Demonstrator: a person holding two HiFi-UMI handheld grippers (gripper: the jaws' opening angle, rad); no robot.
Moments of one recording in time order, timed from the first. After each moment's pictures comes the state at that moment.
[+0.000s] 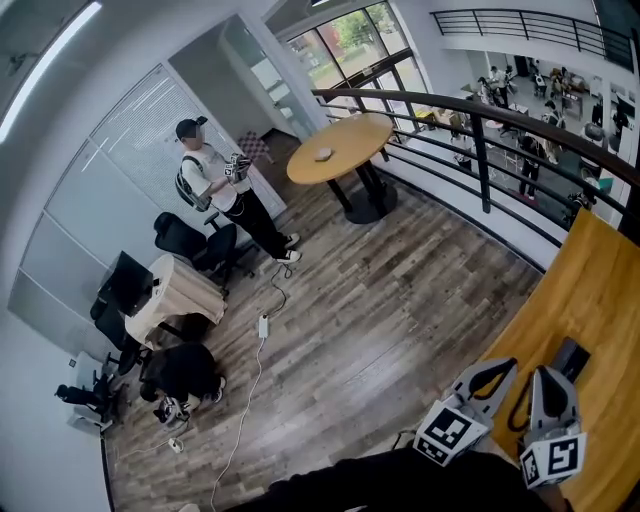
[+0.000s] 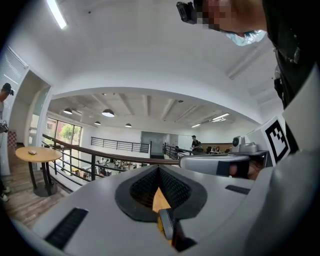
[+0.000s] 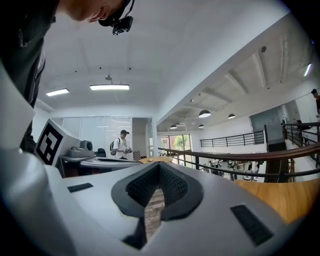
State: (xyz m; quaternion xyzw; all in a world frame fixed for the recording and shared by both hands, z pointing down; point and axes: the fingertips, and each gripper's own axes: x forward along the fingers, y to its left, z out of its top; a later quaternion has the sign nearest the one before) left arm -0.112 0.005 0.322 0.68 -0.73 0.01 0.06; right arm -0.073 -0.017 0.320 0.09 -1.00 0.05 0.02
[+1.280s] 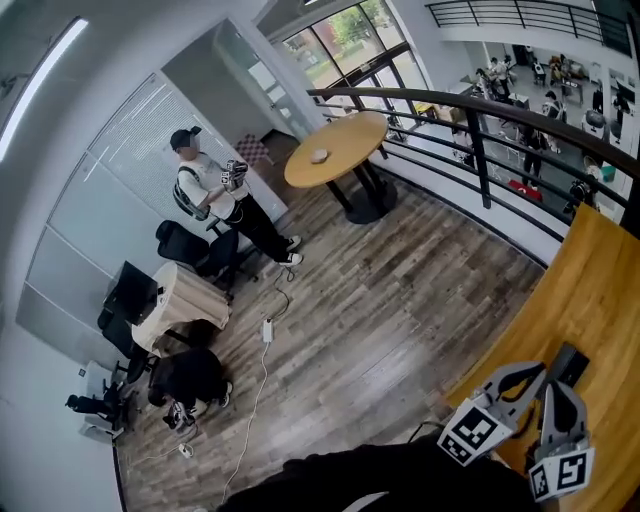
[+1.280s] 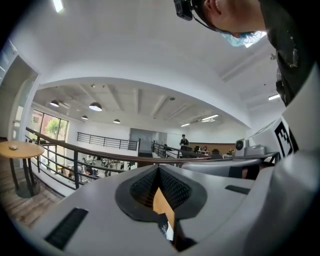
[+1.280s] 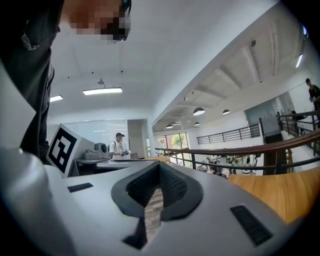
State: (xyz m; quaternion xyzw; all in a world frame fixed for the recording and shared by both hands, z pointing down) left arm -0.082 -0.074 0.338 0.73 -0.68 0.01 0.07; right arm -0.049 -0.062 0.338 0.10 -0.99 0.09 0.02
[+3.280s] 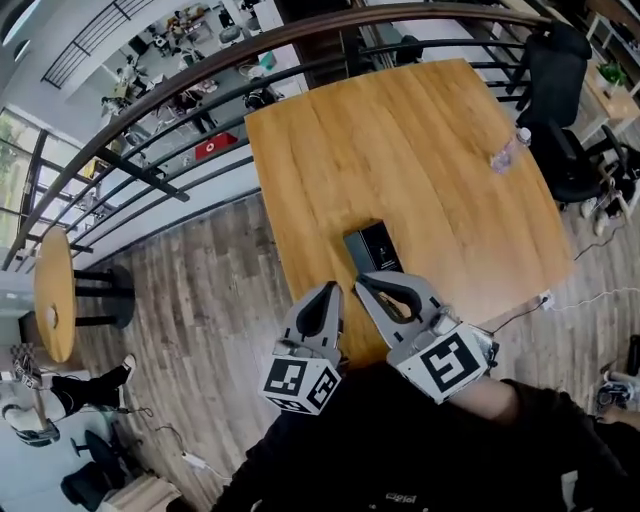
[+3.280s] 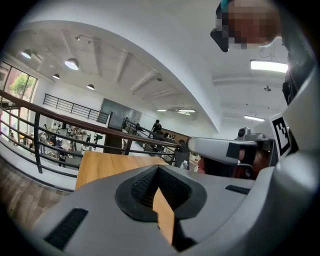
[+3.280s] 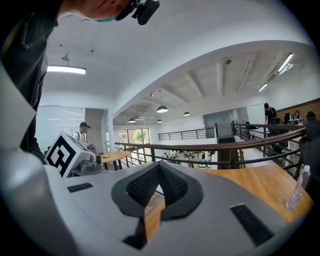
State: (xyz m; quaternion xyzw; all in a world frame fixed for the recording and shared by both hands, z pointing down) left arm -0.087 -0.128 0.402 0.84 -0.51 0.03 0.21; right arm -0.047 -0.128 0.342 0.35 -0.93 0.09 0.04
